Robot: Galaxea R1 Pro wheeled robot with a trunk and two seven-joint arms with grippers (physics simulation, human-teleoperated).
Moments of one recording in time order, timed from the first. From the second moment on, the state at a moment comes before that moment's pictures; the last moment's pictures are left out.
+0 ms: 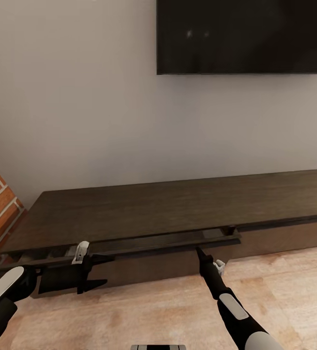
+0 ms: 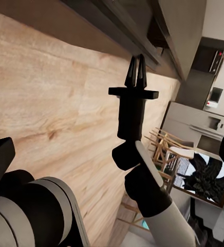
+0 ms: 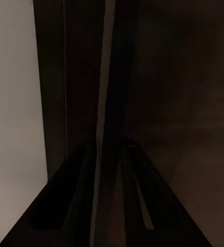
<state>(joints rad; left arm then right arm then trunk) -0.34 0.51 -0.25 -1.43 2.10 1.00 0.36 -0.54 0.03 0.05 -0.45 -1.38 0.04 0.68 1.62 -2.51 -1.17</state>
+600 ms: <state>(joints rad) -0.34 0.51 -0.25 -1.43 2.10 1.00 0.36 -0.54 0.03 0.05 -0.45 -1.39 0.03 0.69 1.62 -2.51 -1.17</state>
